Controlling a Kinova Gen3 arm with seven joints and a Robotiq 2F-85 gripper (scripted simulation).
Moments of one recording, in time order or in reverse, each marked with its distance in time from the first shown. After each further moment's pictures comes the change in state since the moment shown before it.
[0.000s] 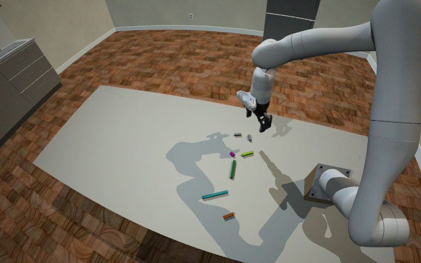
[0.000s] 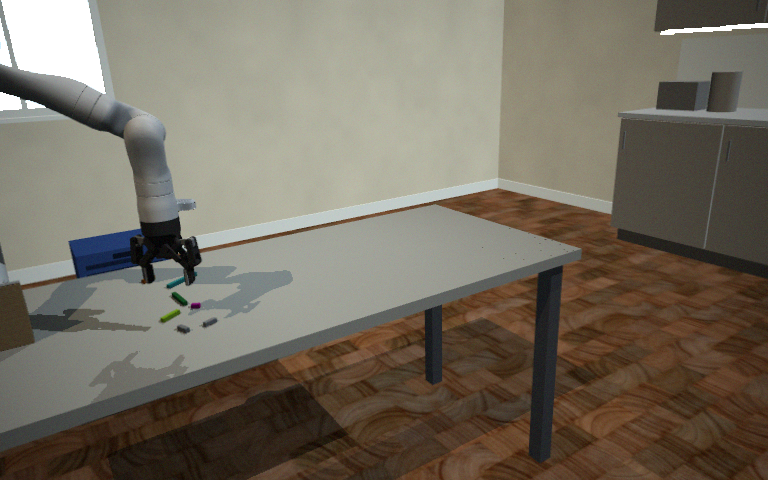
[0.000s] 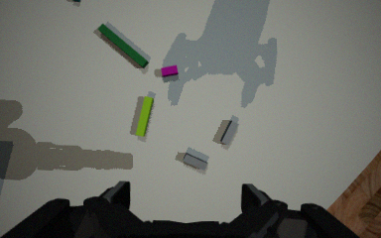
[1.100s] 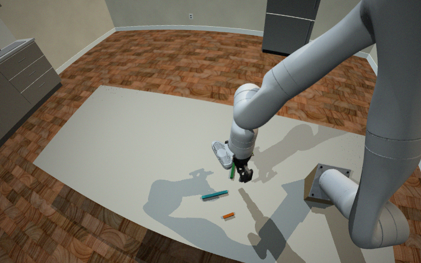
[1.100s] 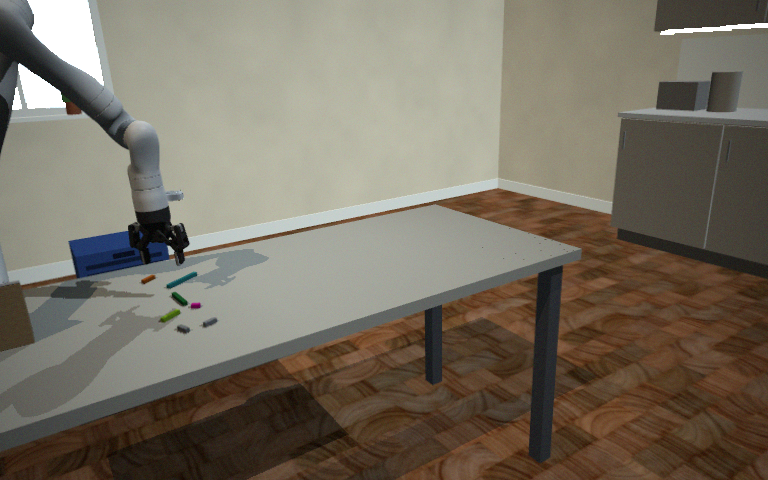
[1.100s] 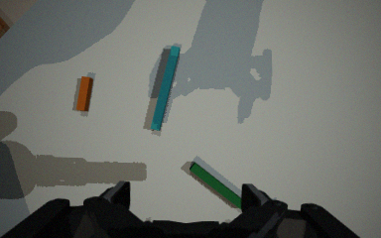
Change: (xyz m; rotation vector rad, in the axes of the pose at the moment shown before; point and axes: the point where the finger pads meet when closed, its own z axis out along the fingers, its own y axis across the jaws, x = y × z) arm 0.171 -0.127 0.025 -0.024 0.035 0.031
